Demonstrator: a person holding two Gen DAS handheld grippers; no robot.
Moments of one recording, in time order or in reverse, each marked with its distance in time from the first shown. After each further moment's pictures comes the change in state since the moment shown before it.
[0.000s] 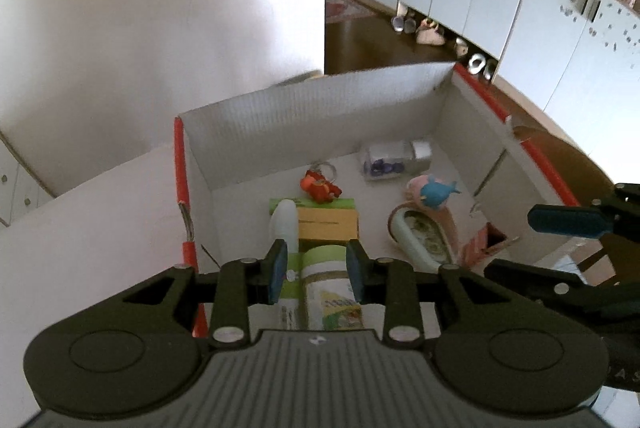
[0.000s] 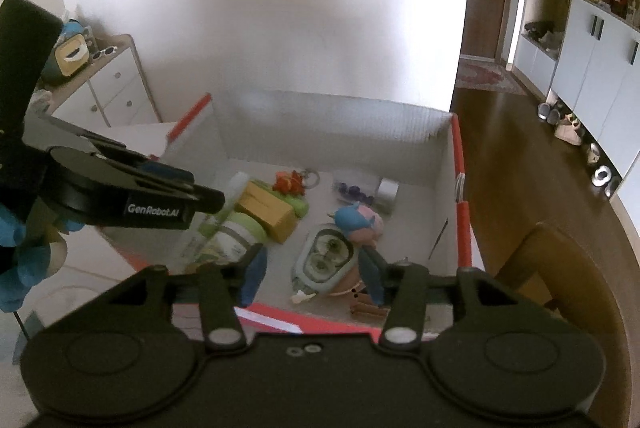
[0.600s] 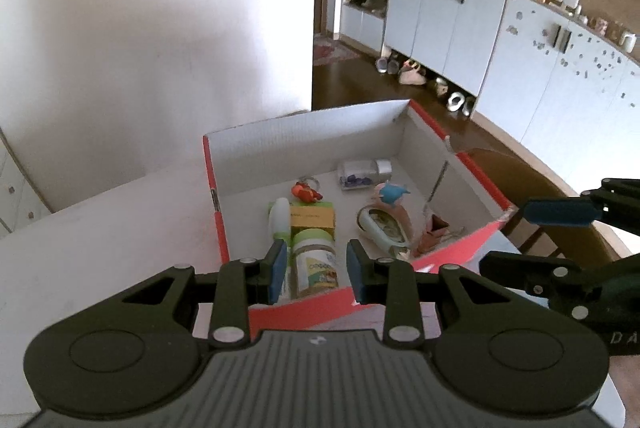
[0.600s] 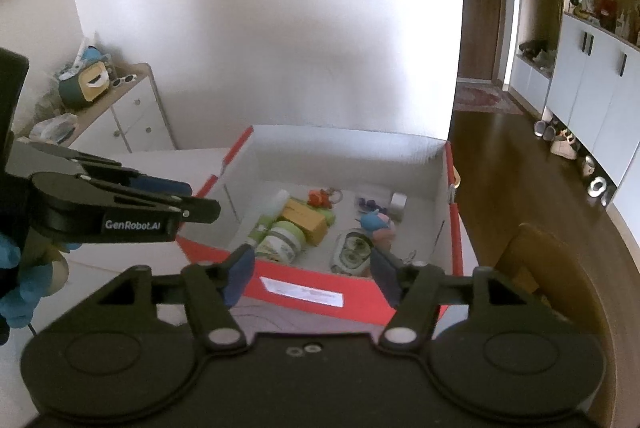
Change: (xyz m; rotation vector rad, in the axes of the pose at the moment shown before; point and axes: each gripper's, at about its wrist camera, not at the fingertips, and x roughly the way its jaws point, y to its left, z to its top) left arm -0.094 -0.002 -0.042 0.001 -0.135 -0.044; right arm -0.076 0.033 -0.013 0.014 -0.089 0.008
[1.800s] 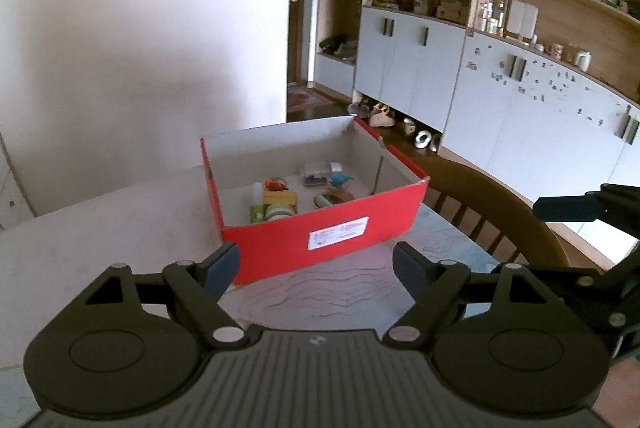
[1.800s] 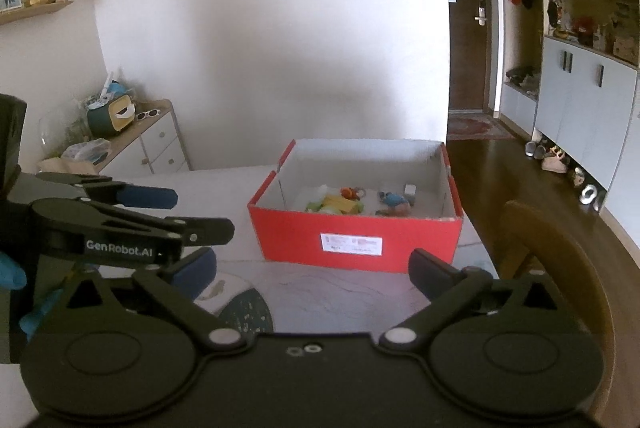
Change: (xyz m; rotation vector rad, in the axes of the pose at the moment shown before) left arm -0.102 -0.025 -0.087 0.037 -0.169 -0.064; right arm -0.098 0.054 -0.074 0.042 -0.140 -0.012
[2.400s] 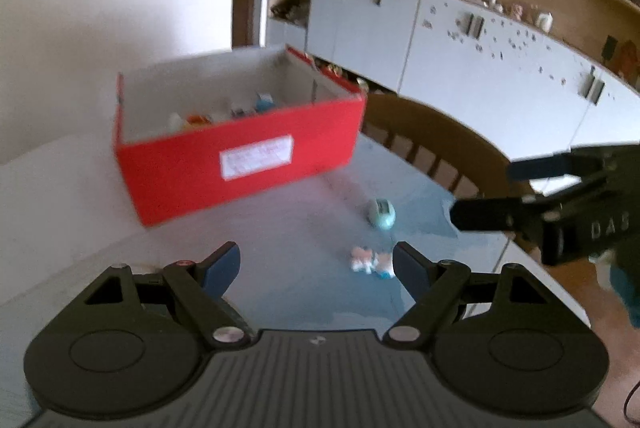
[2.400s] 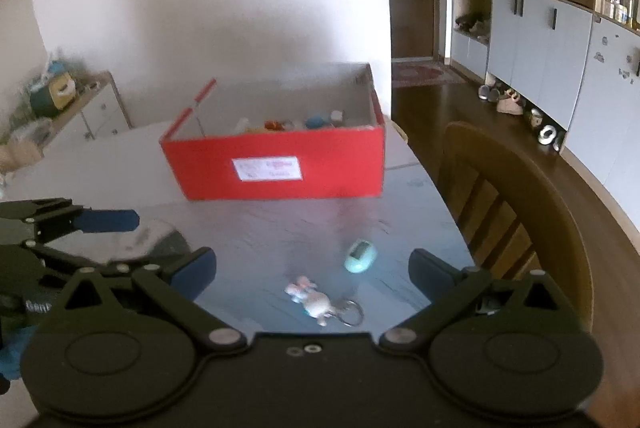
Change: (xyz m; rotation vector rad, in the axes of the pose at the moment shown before) left arm 0.060 -0.051 -0.065 0.034 0.111 -0.137; right arm 0.022 -0.055 -0.055 0.092 0.130 -0.140
